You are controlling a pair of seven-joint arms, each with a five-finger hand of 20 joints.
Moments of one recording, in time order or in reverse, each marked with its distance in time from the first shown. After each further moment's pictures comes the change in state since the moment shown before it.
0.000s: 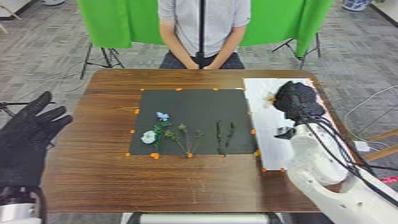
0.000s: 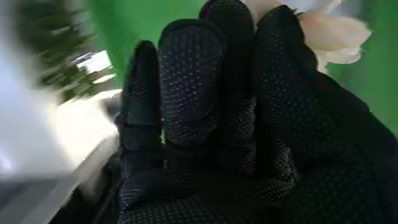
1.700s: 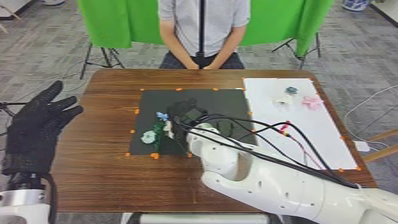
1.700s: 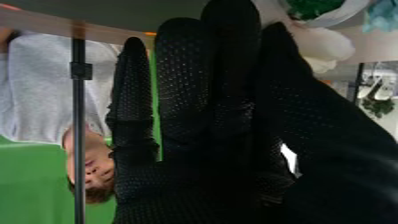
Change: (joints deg) left arm -7.4 1.2 2.9 1.7 1.0 -2.7 -3.3; right arm 30.5 -22.7 -37.5 12.7 -0.1 -27.8 -0.8
